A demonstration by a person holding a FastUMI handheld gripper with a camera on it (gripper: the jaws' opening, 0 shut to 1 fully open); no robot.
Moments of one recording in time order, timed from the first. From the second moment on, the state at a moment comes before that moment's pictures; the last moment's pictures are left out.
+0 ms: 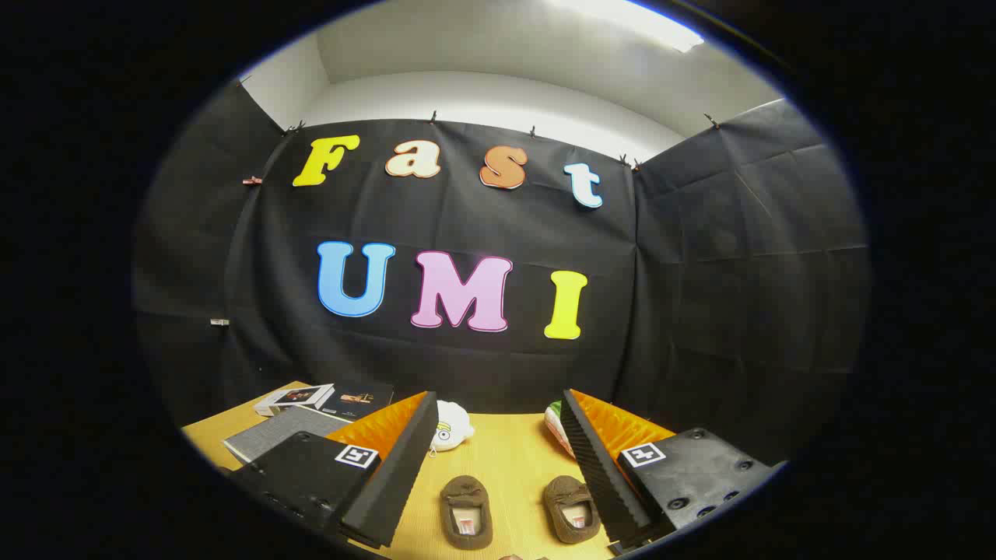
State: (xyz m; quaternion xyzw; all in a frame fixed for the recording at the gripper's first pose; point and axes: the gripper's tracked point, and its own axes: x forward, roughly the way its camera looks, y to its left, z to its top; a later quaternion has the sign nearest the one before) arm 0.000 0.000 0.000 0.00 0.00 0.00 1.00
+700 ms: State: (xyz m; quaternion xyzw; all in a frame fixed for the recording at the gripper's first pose) arm 0.009 0.013 -0.015 0.01 0.02 0.02 1.00
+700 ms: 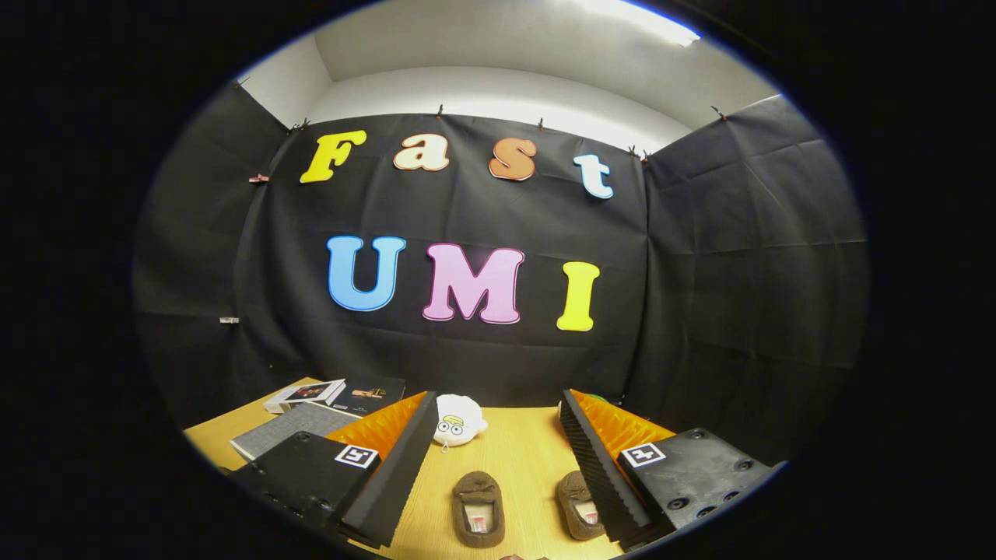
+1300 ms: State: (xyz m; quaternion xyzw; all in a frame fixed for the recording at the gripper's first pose) arm 0.052 0.051 -0.056 0.04 0.11 0.12 0.99
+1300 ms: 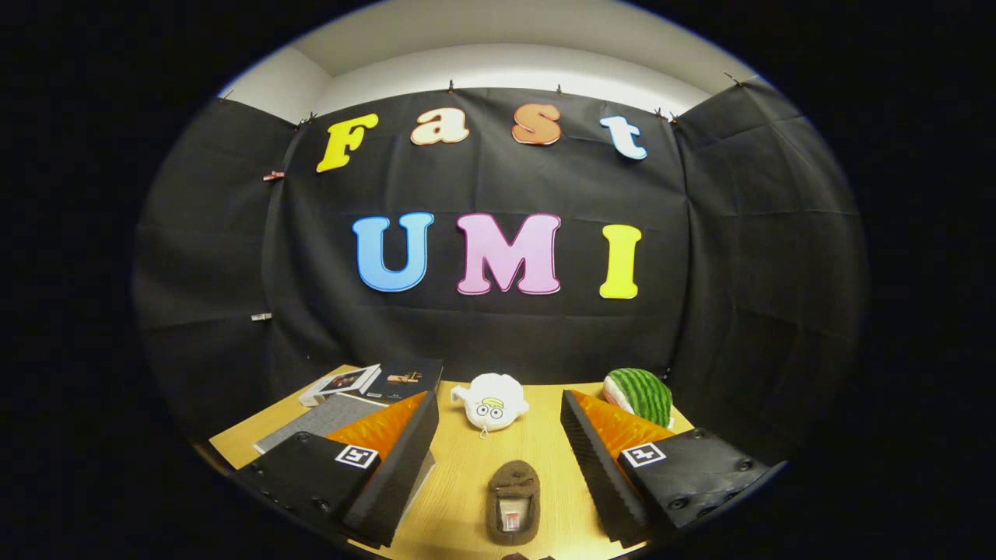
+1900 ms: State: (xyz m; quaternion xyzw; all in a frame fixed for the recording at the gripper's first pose) arm 0.021 0.159 -0.136 0.23 0.33 0.33 0.85
